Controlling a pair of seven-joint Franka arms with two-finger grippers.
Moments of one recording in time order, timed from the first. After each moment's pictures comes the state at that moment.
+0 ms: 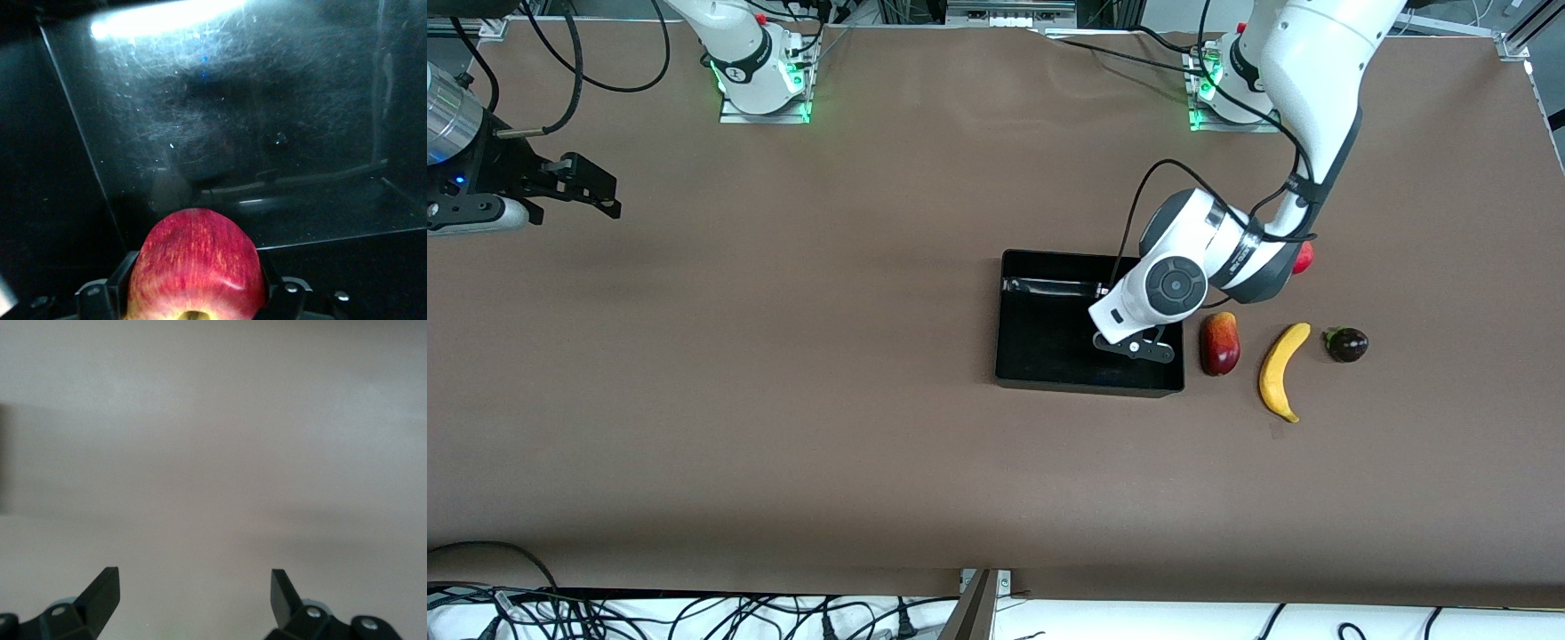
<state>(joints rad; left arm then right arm) -0.23 0.60 -0.27 -1.71 0.04 1.99 -0.32 -0.01 -0.02 0.06 -1.66 0.01 1.62 -0.04</state>
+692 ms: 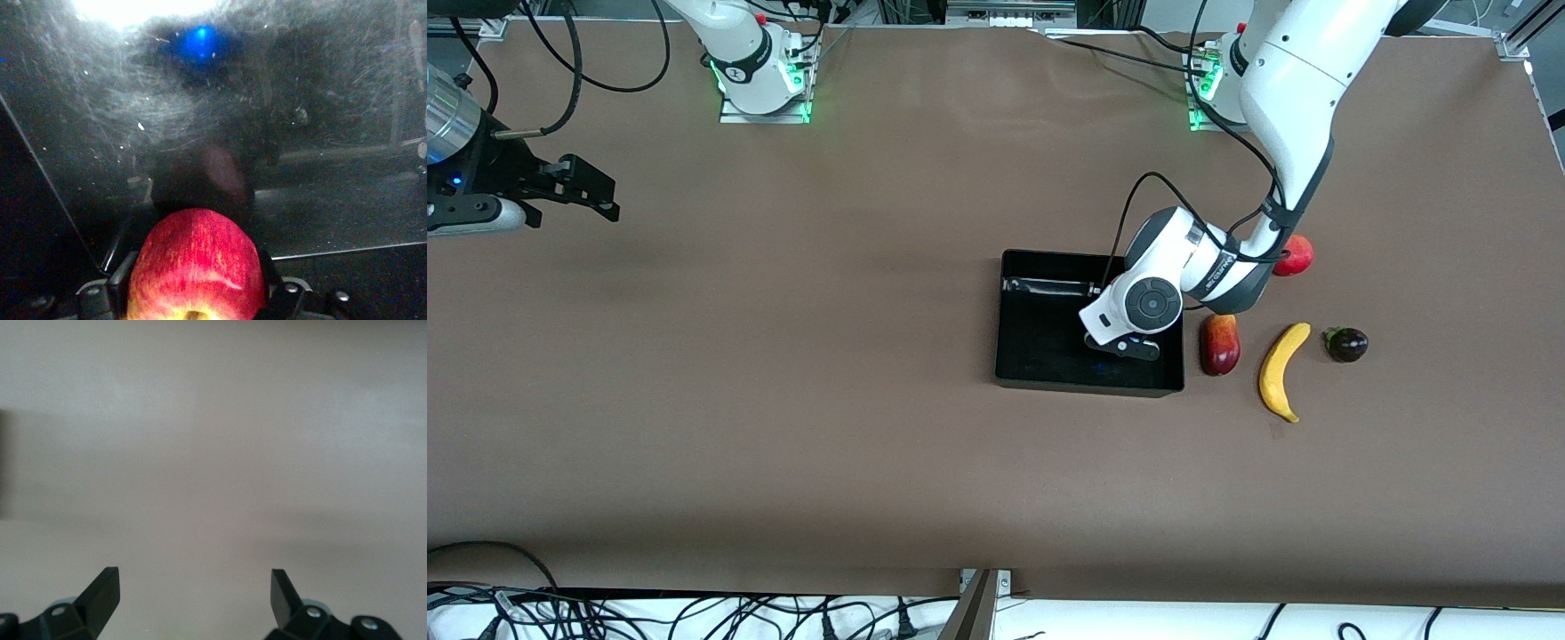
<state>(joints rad) -0.24 0.68 -0.27 -1.70 0.04 1.98 -0.34 -0.01 -0.02 0.06 -1.66 0.01 1.63 -0.04</state>
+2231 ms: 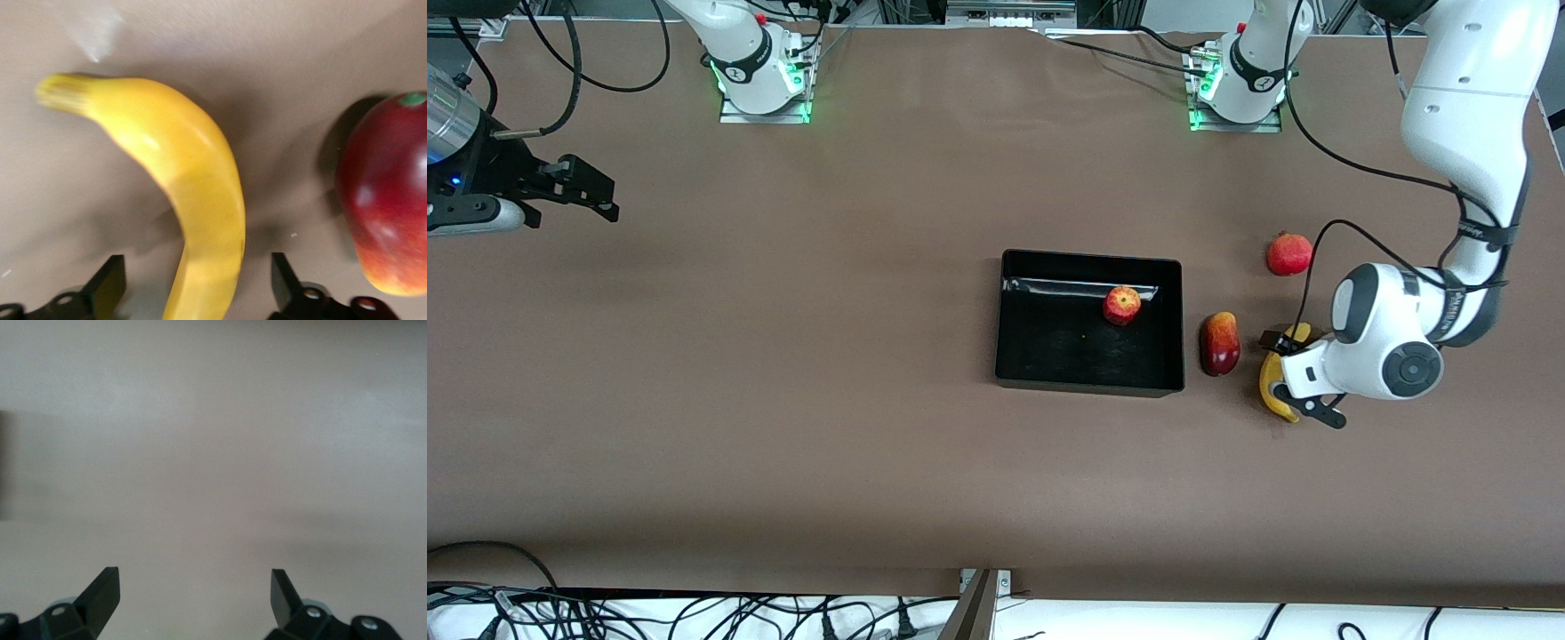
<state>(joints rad) 0.16 0.70 -0.18 -1.70 0.18 2.08 0.38 -0.01 -0.02 0.06 -1.66 0.01 1.64 -0.04</state>
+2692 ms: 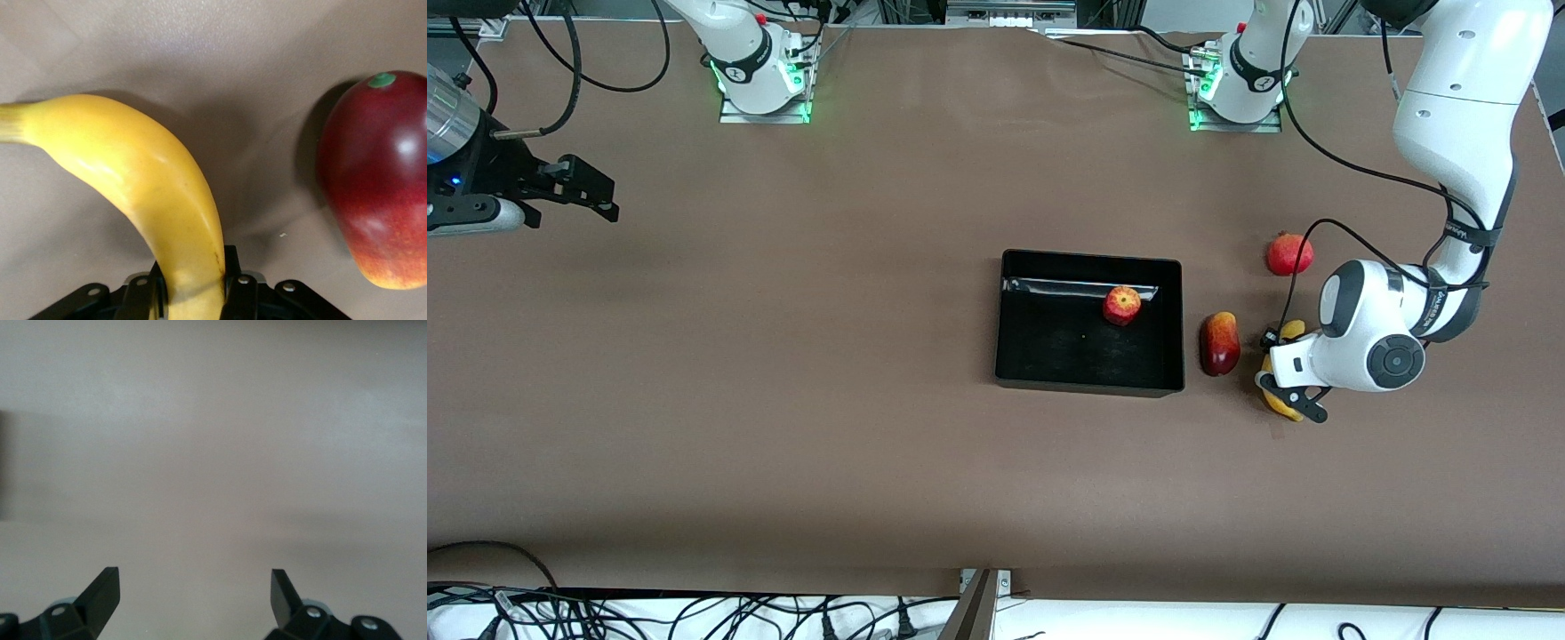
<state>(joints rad) 0.16 0.69 -0.19 -1.71 0.18 2.09 0.46 -0.01 -0.02 0.06 -1.66 0.01 1.64 -0.04</state>
